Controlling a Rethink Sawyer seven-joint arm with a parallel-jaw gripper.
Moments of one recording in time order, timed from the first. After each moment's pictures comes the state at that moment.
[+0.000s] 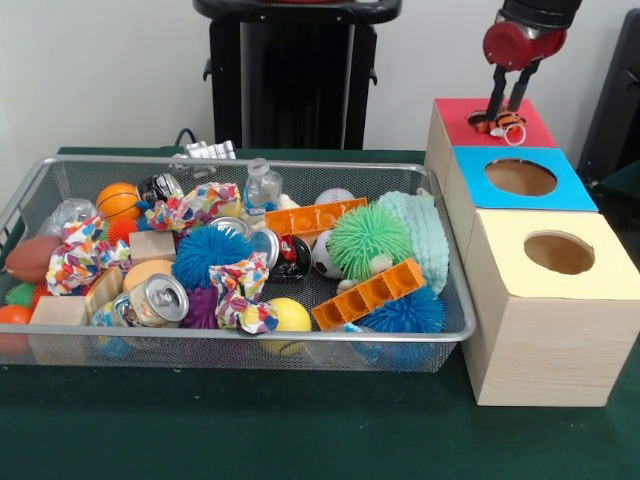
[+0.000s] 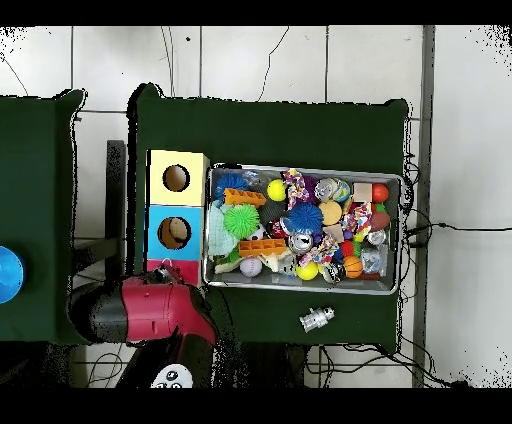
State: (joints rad) arm 0.33 -0.76 -0.21 1.91 0.14 0.47 1.03
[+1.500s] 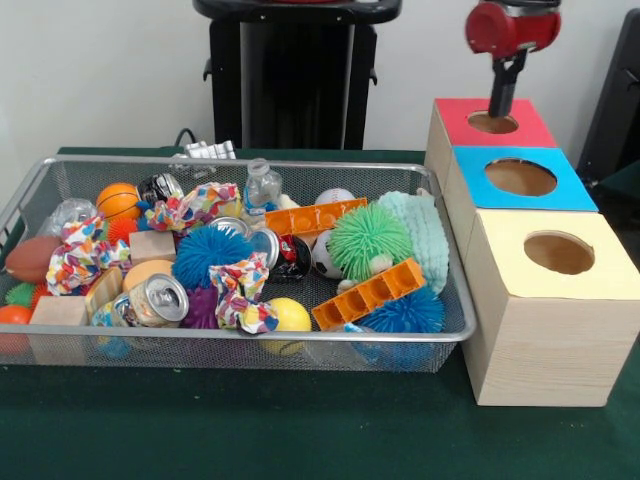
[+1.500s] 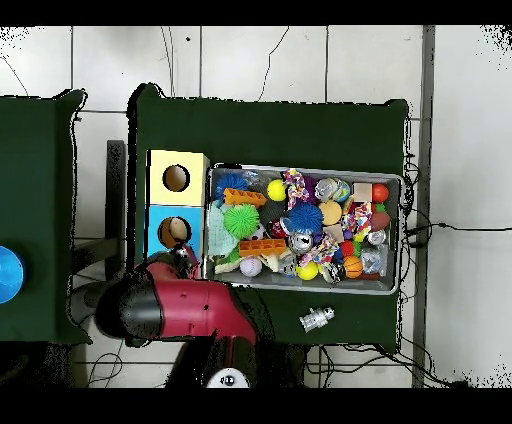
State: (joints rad) arm 0.12 -0.87 -0.09 1.99 0.13 0.28 1.03
